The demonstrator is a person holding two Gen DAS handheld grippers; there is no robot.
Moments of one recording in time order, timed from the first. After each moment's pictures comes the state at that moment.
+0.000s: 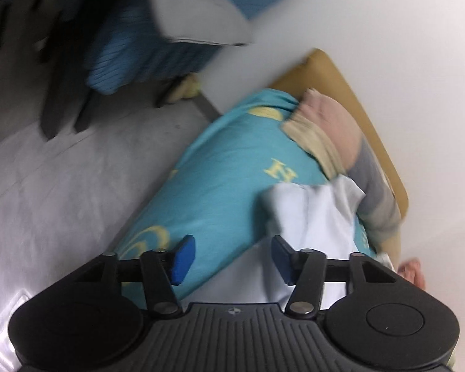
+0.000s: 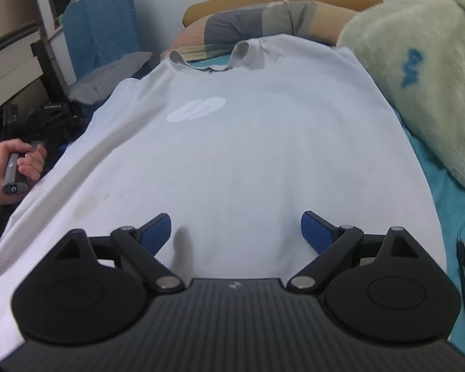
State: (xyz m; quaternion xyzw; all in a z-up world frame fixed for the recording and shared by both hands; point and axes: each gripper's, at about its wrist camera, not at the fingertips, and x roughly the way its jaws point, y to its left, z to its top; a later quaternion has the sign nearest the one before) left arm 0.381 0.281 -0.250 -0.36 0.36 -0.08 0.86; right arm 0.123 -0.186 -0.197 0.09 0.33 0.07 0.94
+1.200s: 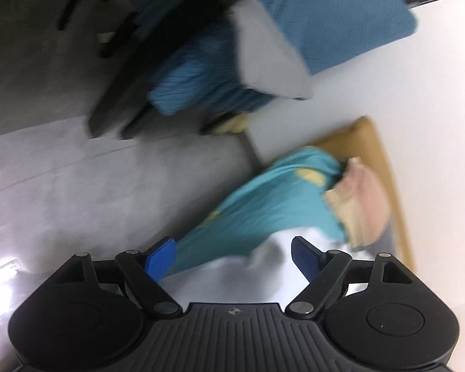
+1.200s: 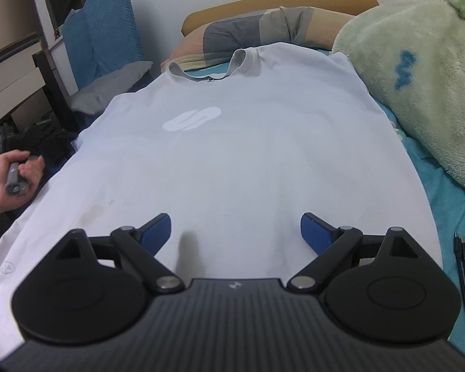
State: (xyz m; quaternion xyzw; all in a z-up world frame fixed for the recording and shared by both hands) left arm 0.375 0.334 -0.267 -0.47 0.32 0.02 0.82; right arm 0.114 -0.193 -0.193 0.11 0.32 0.06 0.94
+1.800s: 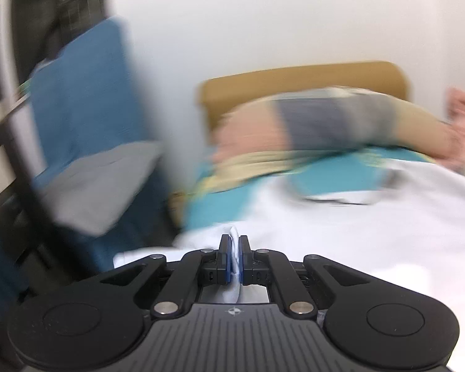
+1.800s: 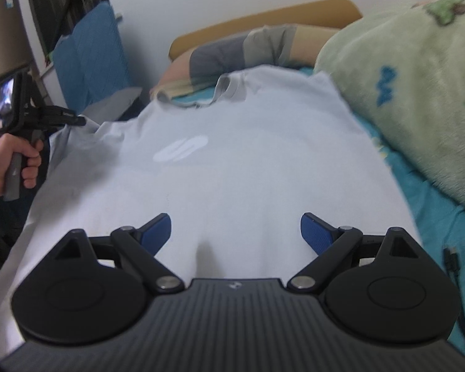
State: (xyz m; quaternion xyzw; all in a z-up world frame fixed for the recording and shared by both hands) left arm 0.350 0.065 -0.139 0.13 0.26 -0.07 0.95; right arm 0.110 -0.215 -0.175 0.14 0.28 0.03 0.95
